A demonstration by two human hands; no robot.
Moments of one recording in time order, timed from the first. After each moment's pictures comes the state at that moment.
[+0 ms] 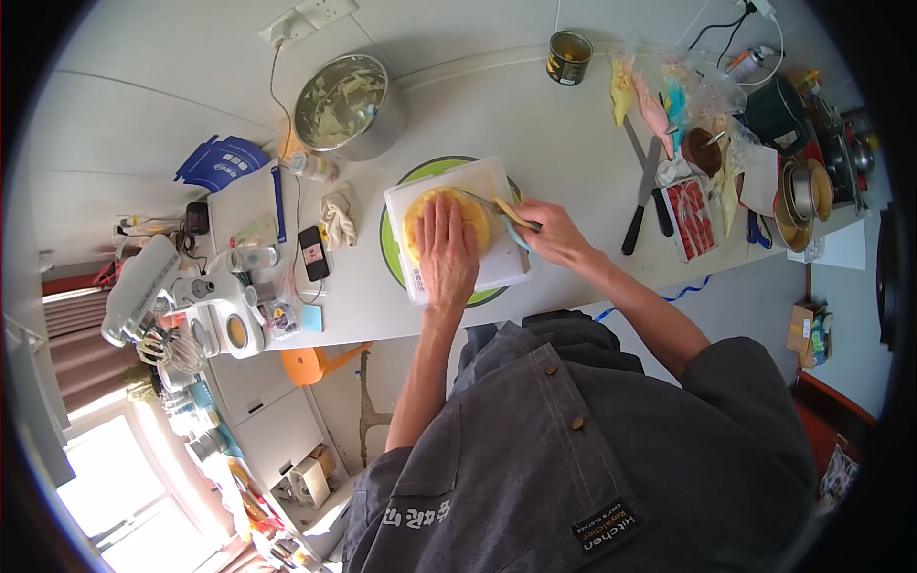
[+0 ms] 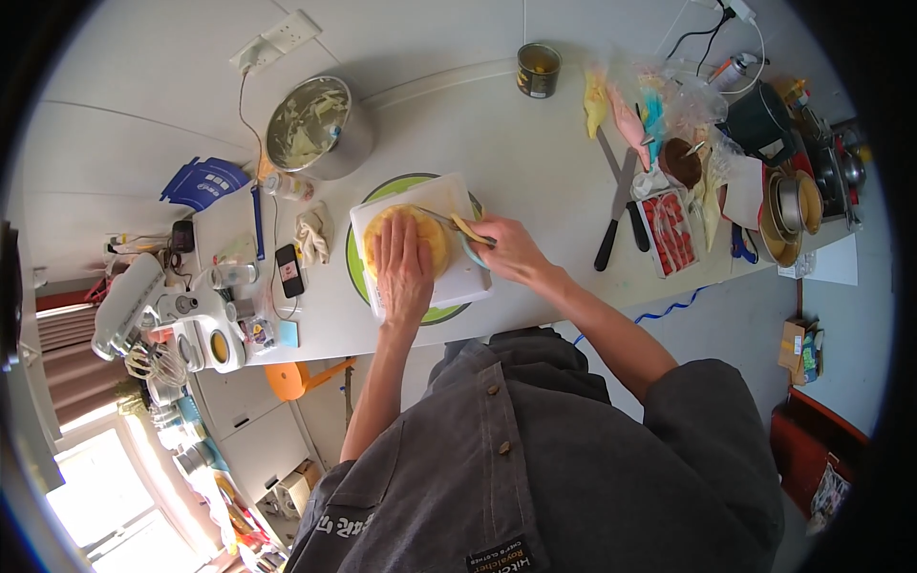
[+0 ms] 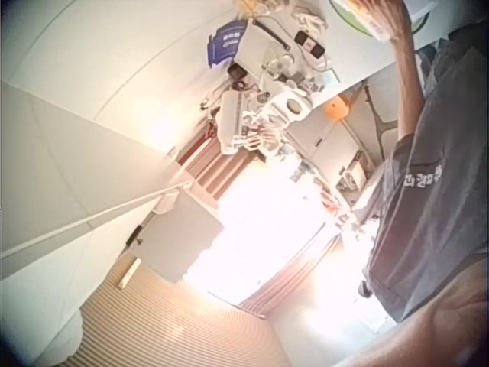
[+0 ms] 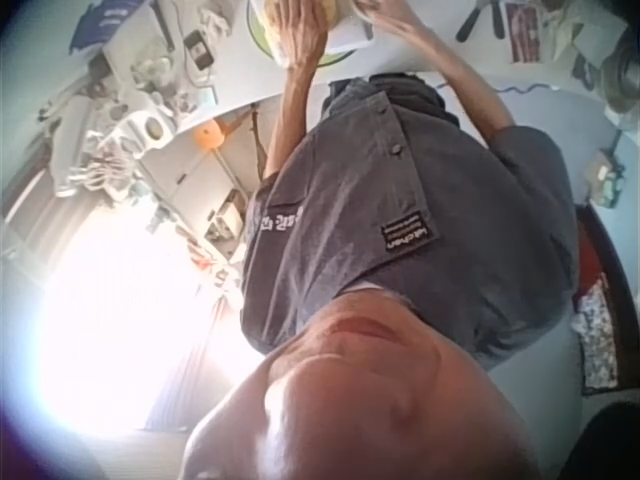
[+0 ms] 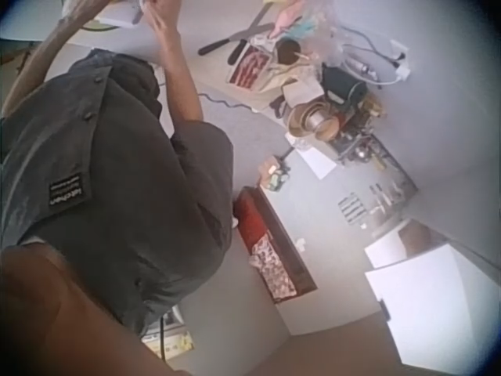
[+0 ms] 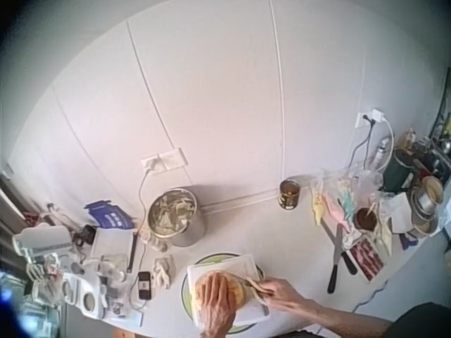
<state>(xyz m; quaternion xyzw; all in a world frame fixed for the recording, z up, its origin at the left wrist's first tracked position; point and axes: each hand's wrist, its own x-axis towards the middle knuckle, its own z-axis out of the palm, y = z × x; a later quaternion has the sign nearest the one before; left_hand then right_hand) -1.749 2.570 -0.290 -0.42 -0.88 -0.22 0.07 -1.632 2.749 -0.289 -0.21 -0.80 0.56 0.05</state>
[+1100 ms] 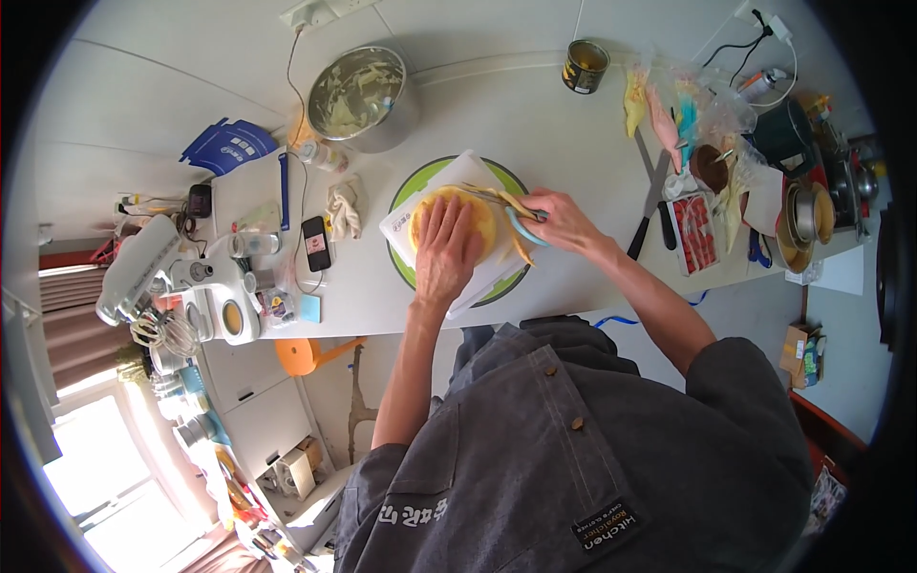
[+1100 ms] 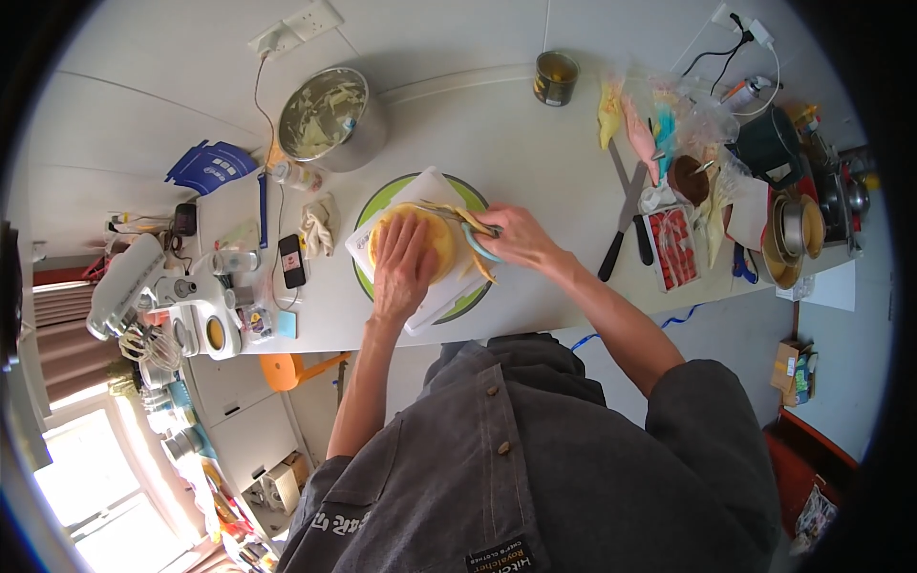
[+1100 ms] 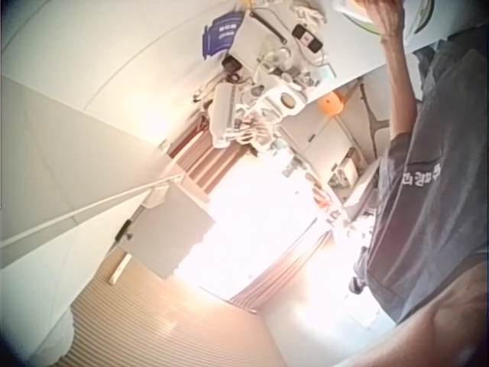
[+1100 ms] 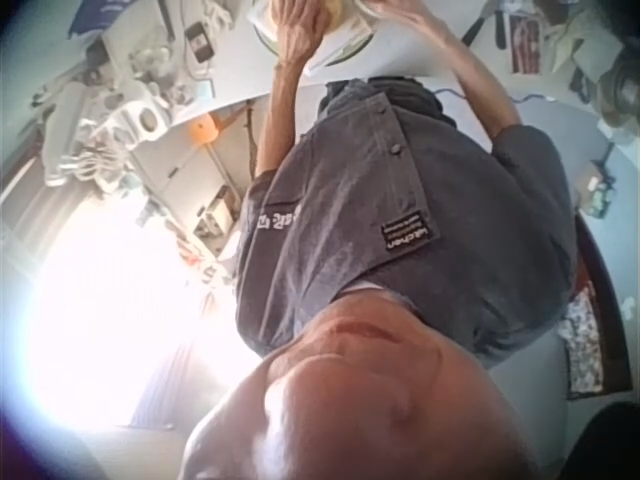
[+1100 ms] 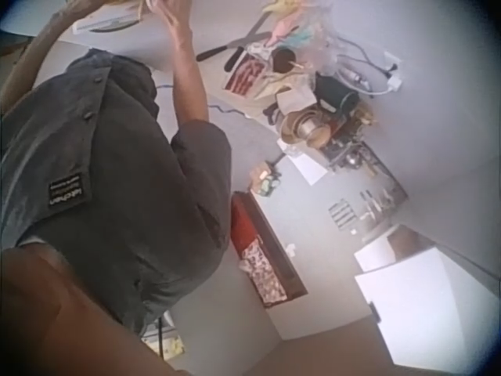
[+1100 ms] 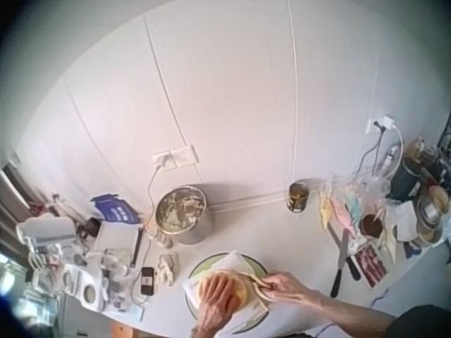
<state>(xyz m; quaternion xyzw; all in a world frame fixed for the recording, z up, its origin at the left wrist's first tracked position) -1.767 2.552 -0.274 -0.51 -0.82 -0.27 0.04 -1.650 2.775 -0.284 -0.13 -0.87 0.48 0.01</state>
